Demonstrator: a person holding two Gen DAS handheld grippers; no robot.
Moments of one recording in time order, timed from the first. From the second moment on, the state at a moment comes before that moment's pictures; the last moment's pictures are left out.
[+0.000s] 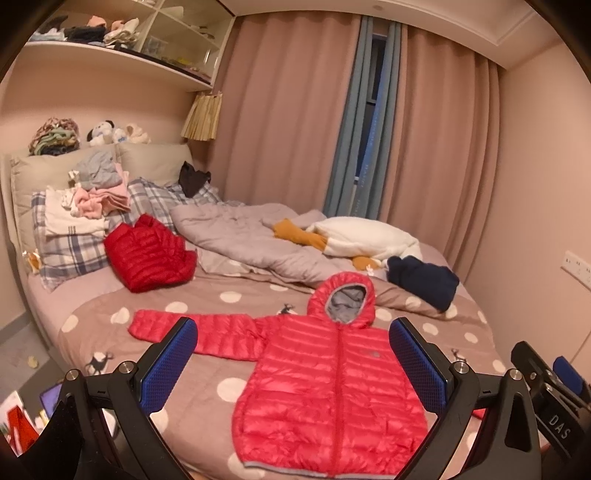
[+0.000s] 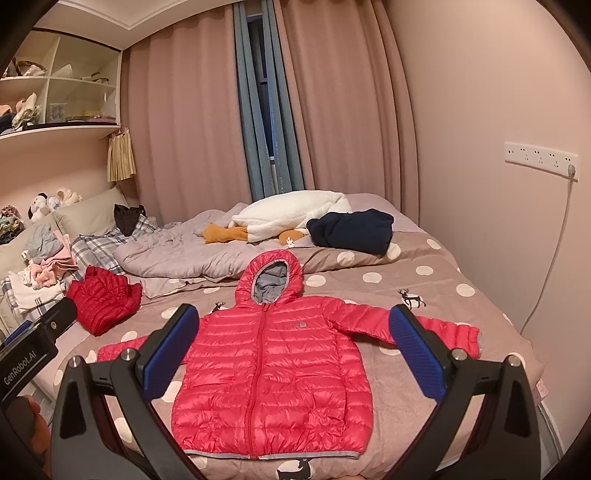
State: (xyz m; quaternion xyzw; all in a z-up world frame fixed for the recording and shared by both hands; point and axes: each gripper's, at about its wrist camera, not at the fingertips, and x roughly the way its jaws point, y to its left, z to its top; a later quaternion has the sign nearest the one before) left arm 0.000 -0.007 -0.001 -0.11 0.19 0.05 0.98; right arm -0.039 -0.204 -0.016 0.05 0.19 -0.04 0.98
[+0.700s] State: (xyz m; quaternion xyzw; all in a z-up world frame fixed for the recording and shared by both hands) left arm 0.001 -0.009 -0.001 -0.11 0.19 0.05 0.97; right arm -0.038 -0.203 -0.019 0.04 0.19 -0.04 0.98
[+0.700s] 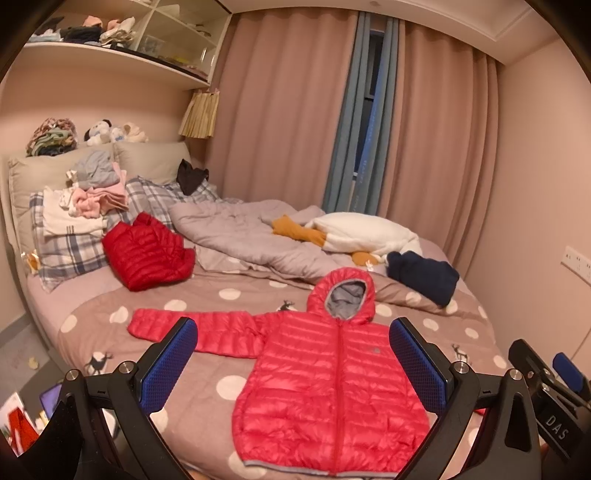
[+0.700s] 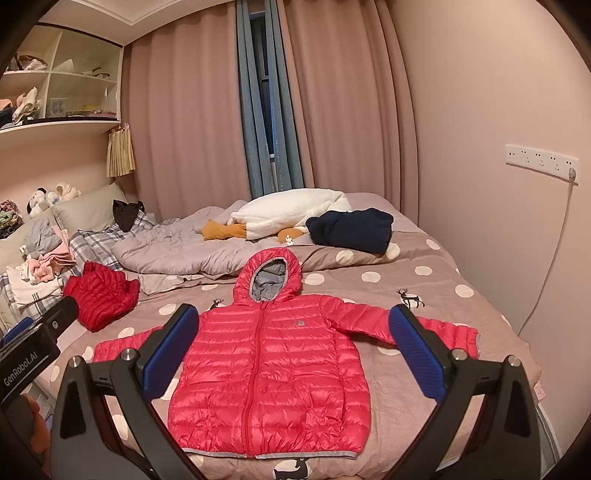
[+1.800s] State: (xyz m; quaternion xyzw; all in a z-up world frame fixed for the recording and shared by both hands) left arm 0.106 0.061 -0.054 -0.19 0.23 0.10 0.95; right arm 0.050 -0.257 -0.057 0.10 0.23 -0.11 0.96
